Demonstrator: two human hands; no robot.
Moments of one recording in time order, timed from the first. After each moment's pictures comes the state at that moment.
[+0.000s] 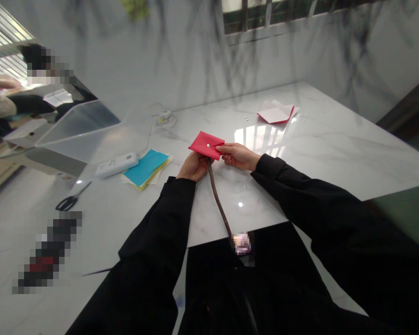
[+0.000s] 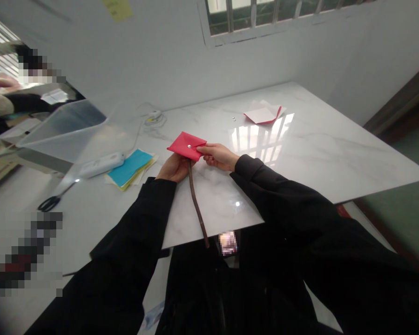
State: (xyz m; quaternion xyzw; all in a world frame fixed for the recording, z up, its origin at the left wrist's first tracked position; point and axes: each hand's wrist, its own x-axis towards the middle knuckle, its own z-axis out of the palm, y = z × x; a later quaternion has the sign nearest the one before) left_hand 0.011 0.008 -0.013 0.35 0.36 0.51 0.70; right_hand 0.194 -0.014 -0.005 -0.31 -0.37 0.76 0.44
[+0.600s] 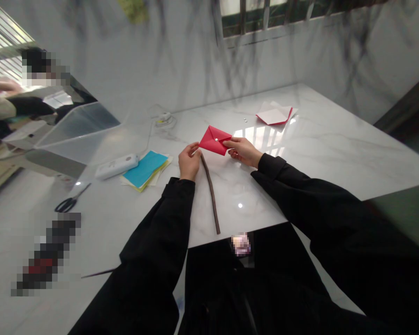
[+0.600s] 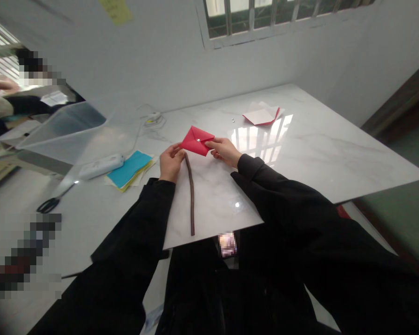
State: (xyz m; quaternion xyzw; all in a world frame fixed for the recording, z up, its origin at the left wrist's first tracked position) left_hand -0.002 0.023 -0.030 0.48 0.46 0.60 0.43; right_hand 0.208 -0.002 -0.008 -0.38 -0.38 0.67 0.52
